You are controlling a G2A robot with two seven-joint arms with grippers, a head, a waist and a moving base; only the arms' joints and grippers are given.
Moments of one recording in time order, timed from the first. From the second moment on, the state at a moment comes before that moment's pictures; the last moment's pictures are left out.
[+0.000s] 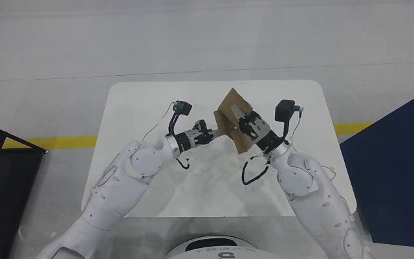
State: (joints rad) left arm 1.22 -1.14 -0.97 -1.66 0.30 -0.18 -0.54; right arm -1.54 -1.19 1.25 -1.90 -0.60 -0.34 0.08
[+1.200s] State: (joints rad) left arm 1.42 -1.08 -1.38 -1.62 0.06 -0.23 -0.58; right arm -1.67 -1.19 1.37 -1.92 0.37 -0.45 0.13
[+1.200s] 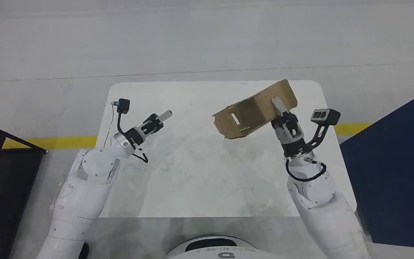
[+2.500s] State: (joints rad) left arm 1.41 -1.08 -1.32 -1.71 0.06 -0.25 -0.60; right arm -1.55 -1.22 1.35 -1.74 2.34 0.29 -0.44
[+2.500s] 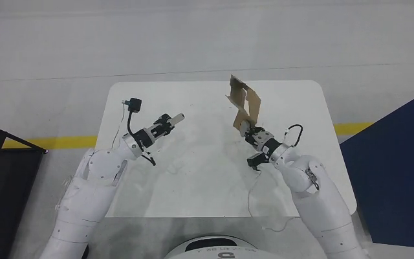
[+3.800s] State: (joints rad) left arm 1.19 -1.14 -1.11 -1.82 0.18 -0.23 -0.44; right arm -1.68 -1.23 1.30 -1.84 1.67 0.09 -0.05
